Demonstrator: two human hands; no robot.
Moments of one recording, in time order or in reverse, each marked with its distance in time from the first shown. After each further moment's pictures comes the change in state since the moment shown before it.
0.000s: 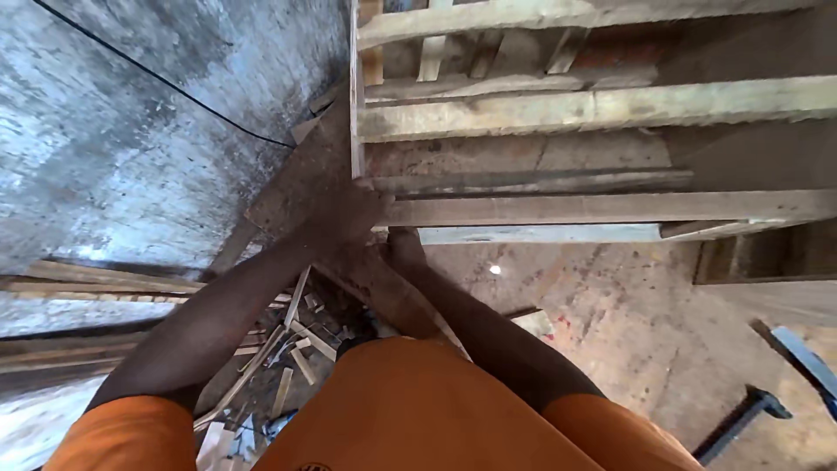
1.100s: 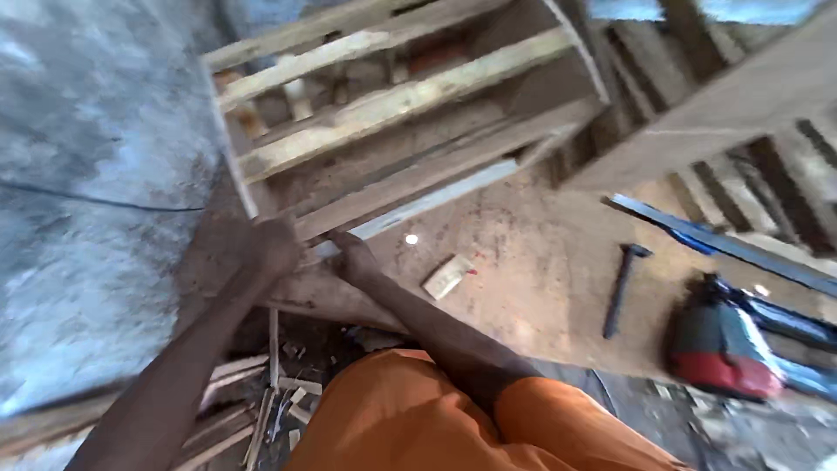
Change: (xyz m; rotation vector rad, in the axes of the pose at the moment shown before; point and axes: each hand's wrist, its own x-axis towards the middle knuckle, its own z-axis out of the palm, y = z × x) left_hand -0.017 0.069 -0.005 -0.061 0.011 -0.333; right_hand -0.044 0.092 0.041 0.157 0.393 -0.041
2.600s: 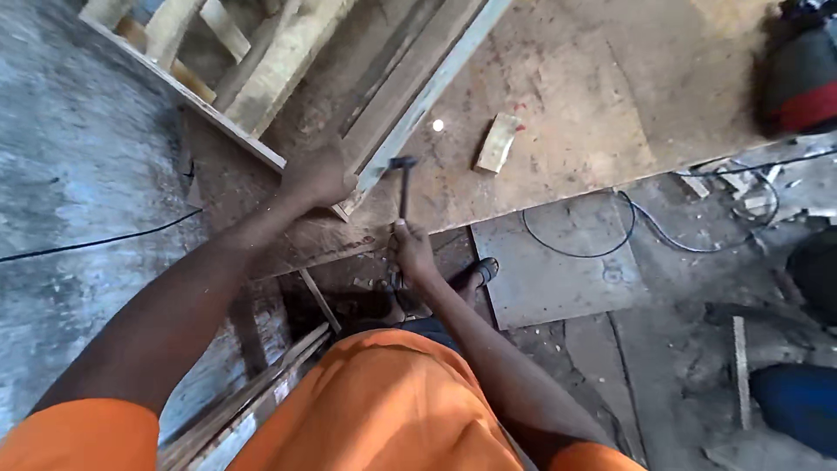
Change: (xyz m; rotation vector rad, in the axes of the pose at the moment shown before) left_hand 0.031 -0.033 -0.002 0.184 -0.179 0.500; right_hand -0.091 -0.131 0.115 1.304 0.695 0.768
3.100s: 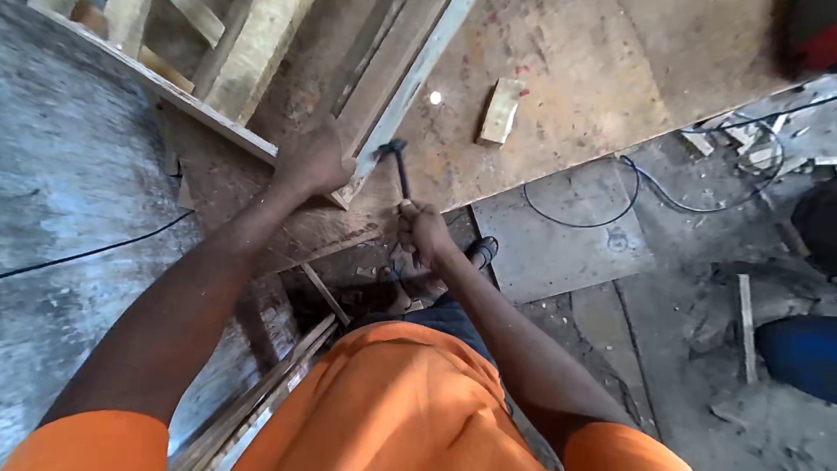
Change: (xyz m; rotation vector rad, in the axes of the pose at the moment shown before) left_hand 0.000 0.001 0.002 0.010 0.013 -0.006; right_hand 0.009 -0.009 -0.007 -0.047 -0.015 0.098
